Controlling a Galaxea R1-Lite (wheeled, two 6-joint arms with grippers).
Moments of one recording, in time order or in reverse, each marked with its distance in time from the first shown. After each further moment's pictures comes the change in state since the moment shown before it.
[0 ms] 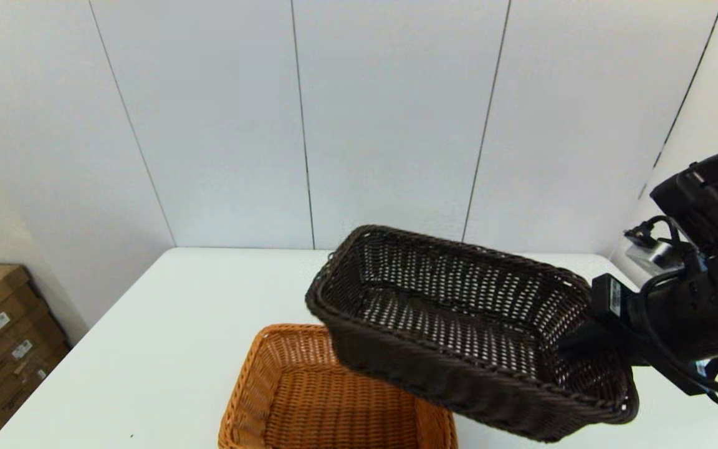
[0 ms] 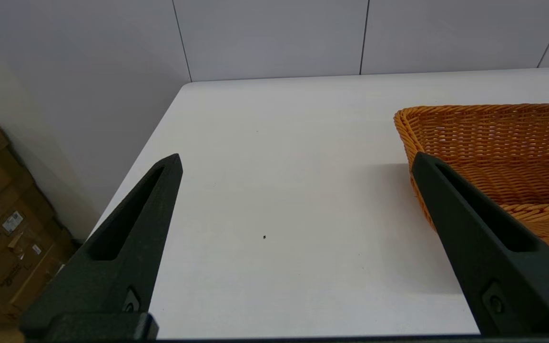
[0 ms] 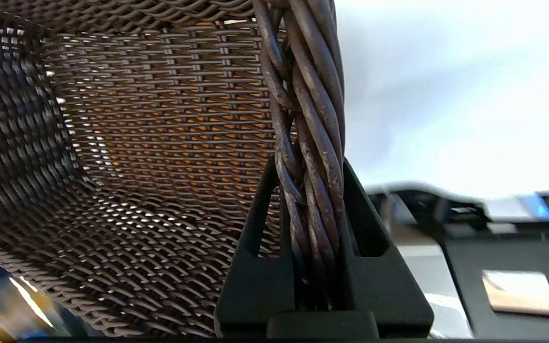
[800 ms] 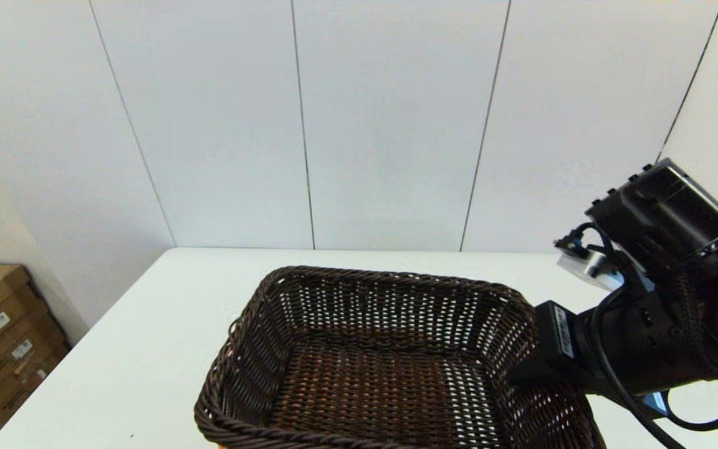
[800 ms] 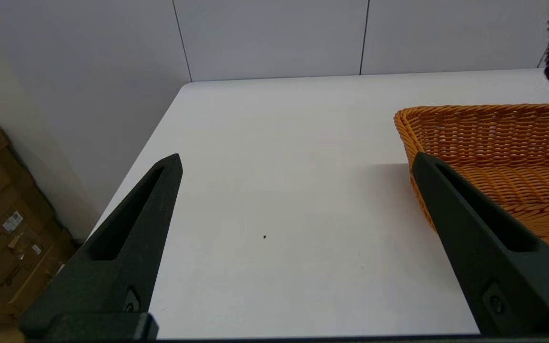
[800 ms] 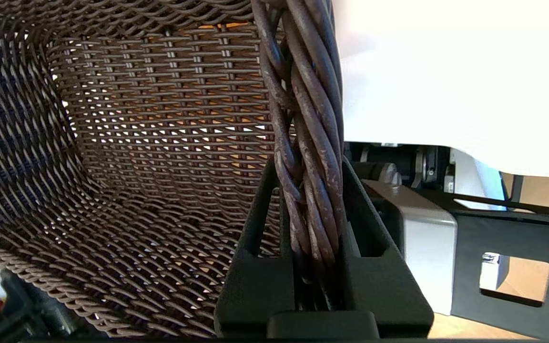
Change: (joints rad) left arm 0.000 0.000 0.000 0.000 0.000 0.000; right arm 0.267 0.045 -0.056 0.006 -0.029 0.004
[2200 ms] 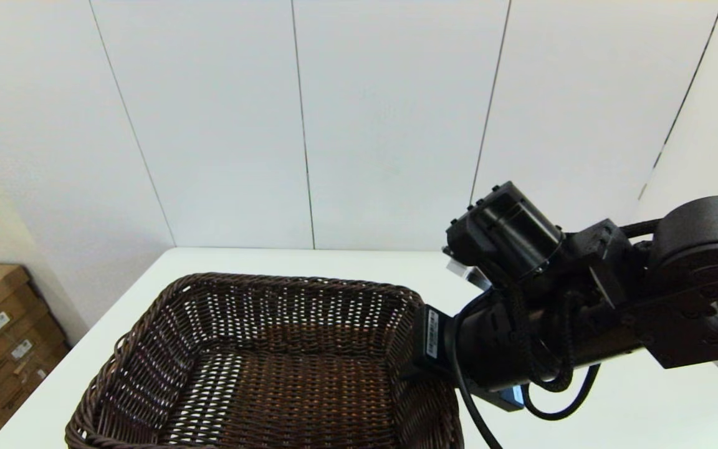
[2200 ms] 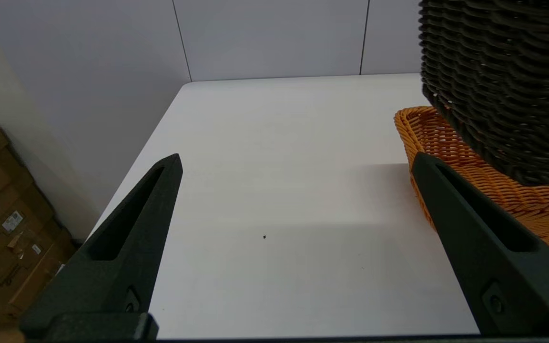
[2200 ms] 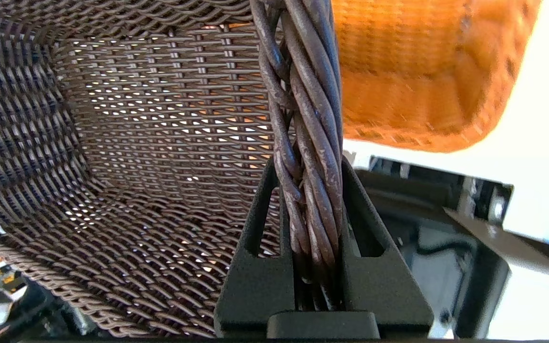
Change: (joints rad) left arm 0.000 0.000 0.000 0.000 0.000 -0.001; right arm 0.200 0.224 -0.096 -0.222 -0.020 0.103
